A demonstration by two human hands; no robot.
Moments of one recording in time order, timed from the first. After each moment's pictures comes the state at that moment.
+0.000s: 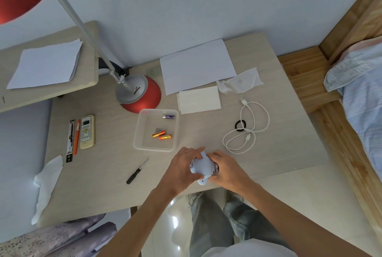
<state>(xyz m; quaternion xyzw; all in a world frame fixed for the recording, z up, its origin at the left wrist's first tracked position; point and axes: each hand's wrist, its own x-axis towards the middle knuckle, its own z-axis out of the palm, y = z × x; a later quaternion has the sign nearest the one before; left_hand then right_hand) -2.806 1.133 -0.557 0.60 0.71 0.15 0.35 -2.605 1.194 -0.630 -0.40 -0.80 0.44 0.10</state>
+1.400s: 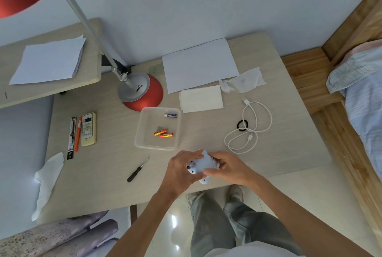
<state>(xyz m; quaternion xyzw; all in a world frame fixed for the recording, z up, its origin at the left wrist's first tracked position) -2.810 1.117 -0.581 0.58 0.71 0.25 0.31 -2.601 1.213 -0.608 -0.39 -0.67 0.63 0.06</state>
